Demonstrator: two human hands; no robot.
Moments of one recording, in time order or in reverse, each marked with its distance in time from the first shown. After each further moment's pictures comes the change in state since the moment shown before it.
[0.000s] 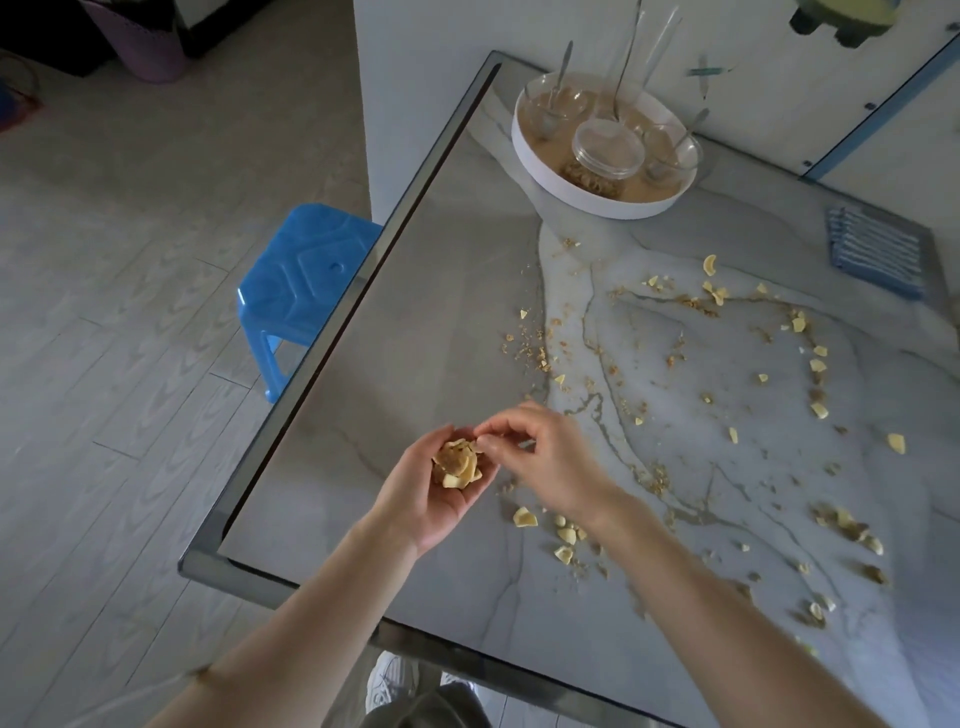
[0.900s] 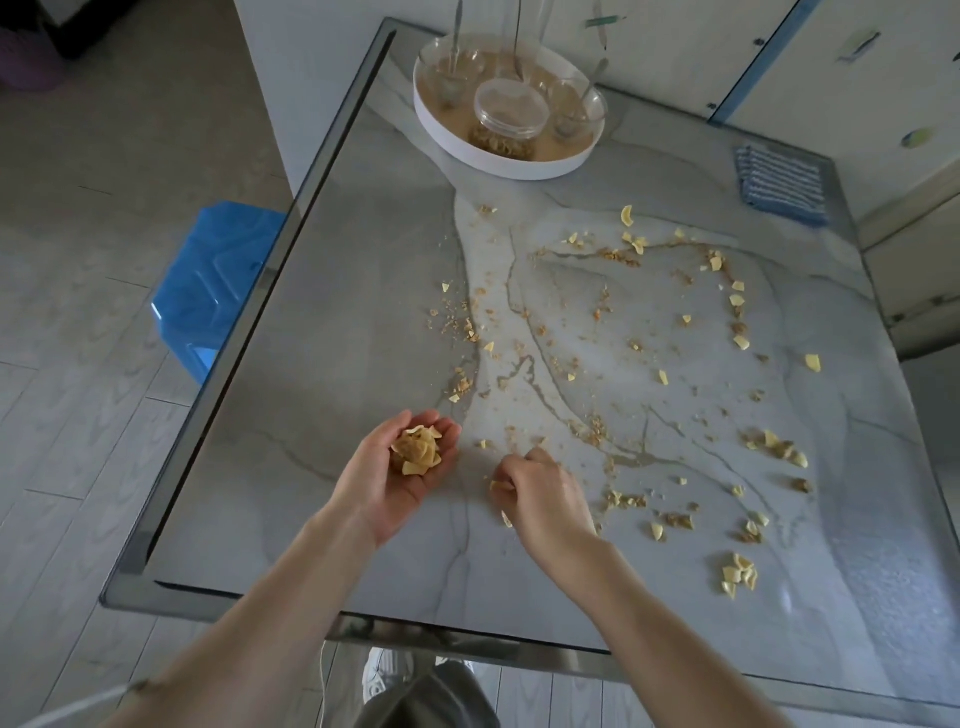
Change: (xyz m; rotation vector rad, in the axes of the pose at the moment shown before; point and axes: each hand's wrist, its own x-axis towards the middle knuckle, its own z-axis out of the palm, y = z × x) left_hand 0.009 -0.023 0.009 0.112 -0.003 -0.001; right_hand -0.061 0.060 0.007 -0.454 0.060 0.373
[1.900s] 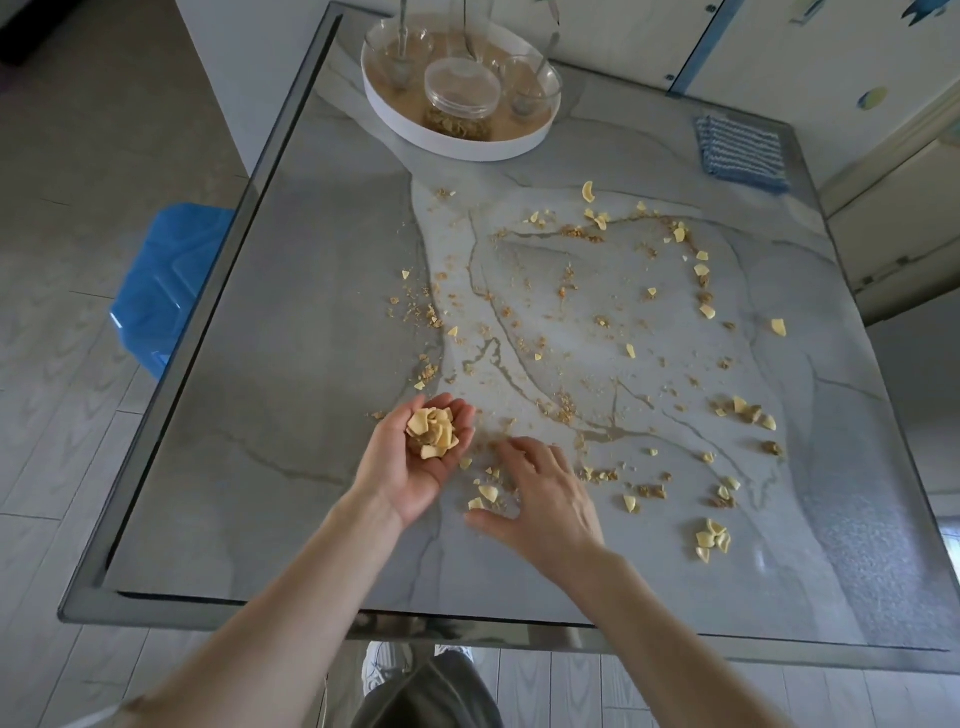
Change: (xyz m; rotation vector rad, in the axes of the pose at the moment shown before) left_hand 0.013 -0.032 0.026 -0.038 -0.043 -0.065; right_hand -0.027 0.032 -0.002 -0.031 0.087 -0.104
